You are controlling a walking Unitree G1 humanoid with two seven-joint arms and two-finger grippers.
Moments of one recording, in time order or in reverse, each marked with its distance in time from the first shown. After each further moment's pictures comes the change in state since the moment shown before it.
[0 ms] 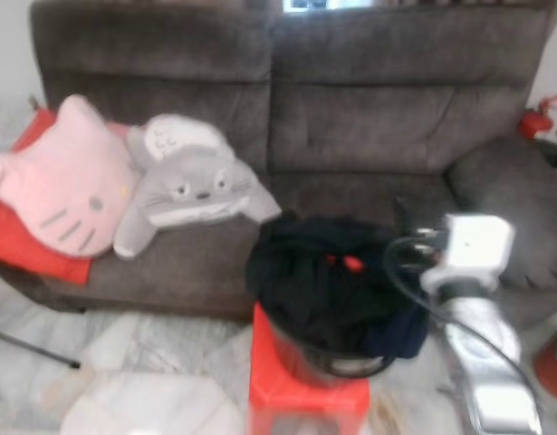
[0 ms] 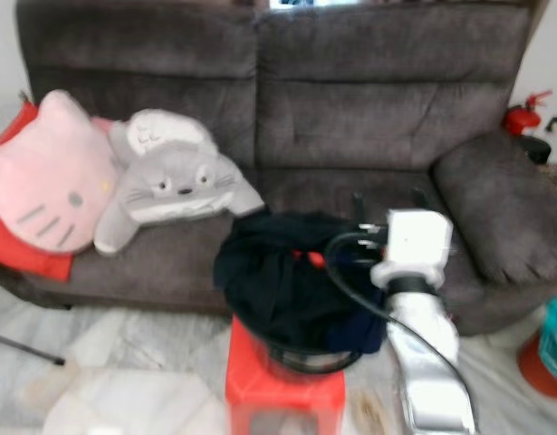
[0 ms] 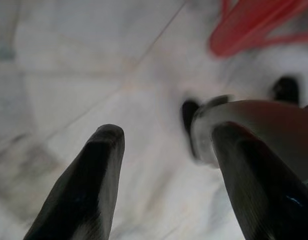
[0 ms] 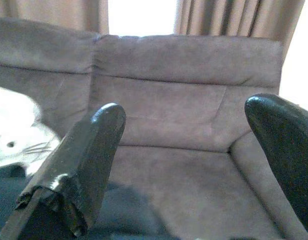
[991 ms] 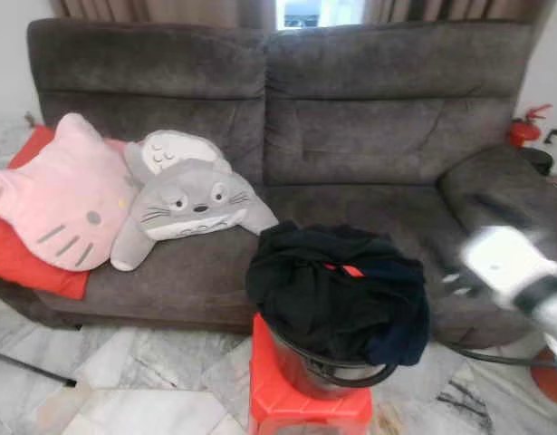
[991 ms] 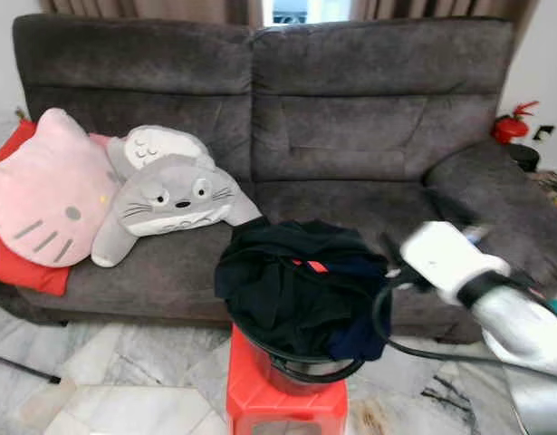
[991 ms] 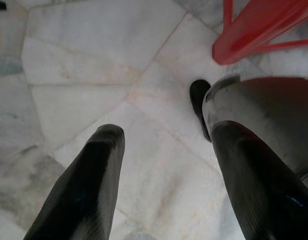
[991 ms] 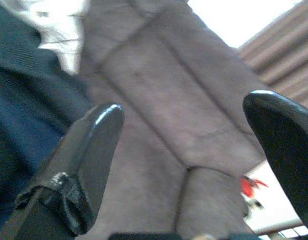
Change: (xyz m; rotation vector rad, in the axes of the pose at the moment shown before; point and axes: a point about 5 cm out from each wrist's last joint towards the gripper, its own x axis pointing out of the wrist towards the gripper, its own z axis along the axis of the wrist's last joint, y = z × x) left arm -0.002 0.010 -0.004 0.015 0.013 0.013; right arm 0.001 -0.060 0.017 -0.663 0.078 0.485
